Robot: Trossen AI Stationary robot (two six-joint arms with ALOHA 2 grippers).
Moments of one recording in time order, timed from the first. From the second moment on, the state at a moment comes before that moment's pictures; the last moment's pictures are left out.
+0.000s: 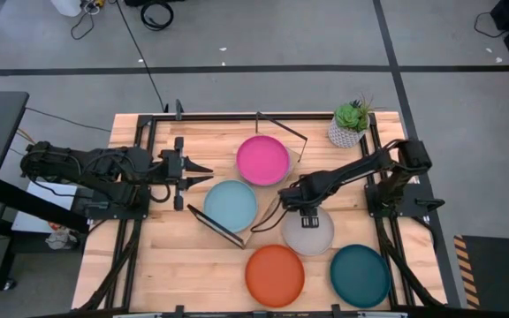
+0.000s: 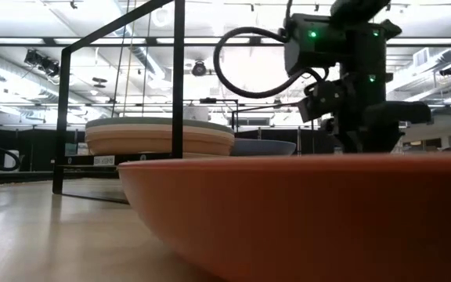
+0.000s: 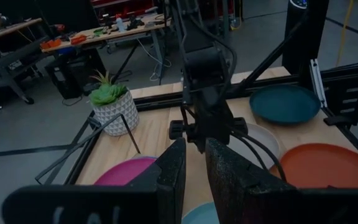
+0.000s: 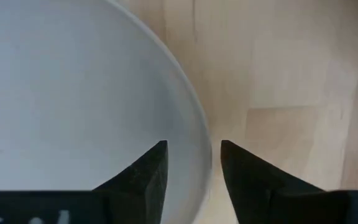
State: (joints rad) left arm -0.21 0.90 0.99 -0.31 -0.32 0.12; right arm 0.12 1.72 1.01 -0.81 0.08 0.16
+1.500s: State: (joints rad) left arm -0.20 0.93 0.99 -0.24 -0.36 0.12; right arm -0.10 1.69 1.46 -0.70 0.10 0.17
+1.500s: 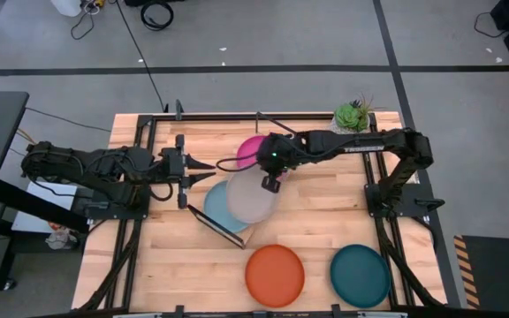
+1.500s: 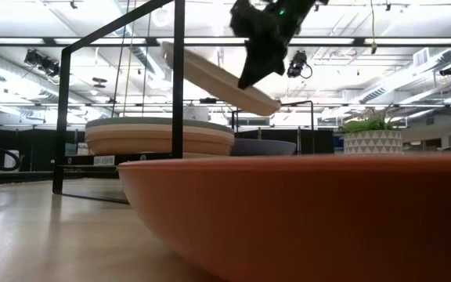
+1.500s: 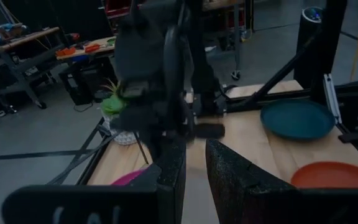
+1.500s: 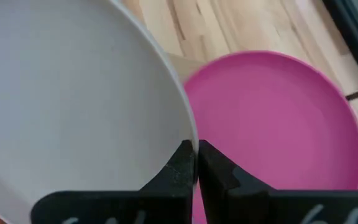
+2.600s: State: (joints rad) left arm -0.20 0.93 0.99 -0.26 -0.37 0.13; right arm -0.03 1.88 1.63 -0.74 0.00 0.00
